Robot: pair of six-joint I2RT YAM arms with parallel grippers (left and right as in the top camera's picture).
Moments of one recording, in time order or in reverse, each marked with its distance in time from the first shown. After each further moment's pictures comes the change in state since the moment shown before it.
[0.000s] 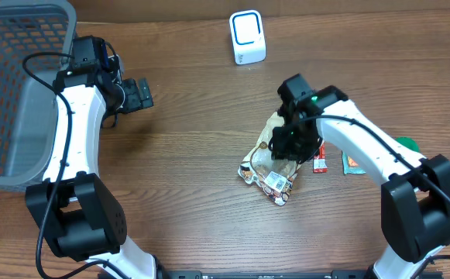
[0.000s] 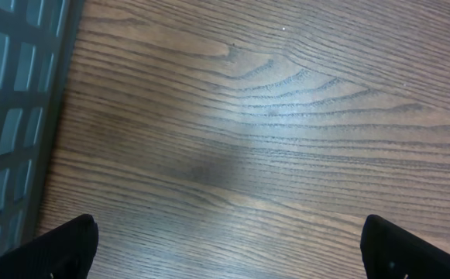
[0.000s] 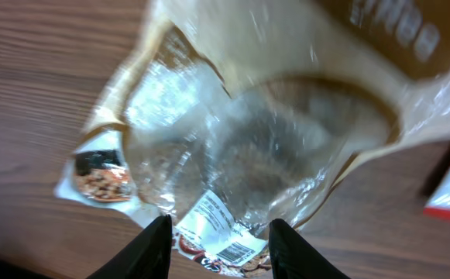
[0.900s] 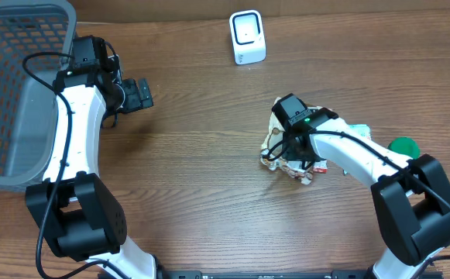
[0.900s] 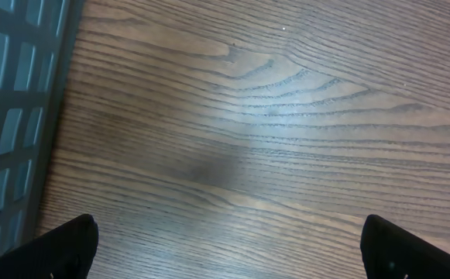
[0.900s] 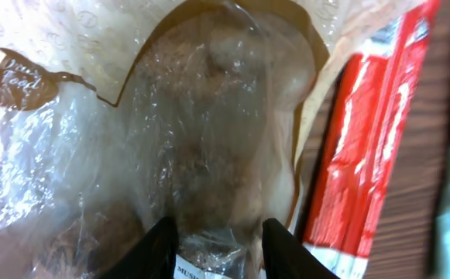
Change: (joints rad) left arm 0.000 0.000 0.000 0.000 0.000 0.000; right arm 0.024 -0.006 -0.161 0.225 0.480 0.071
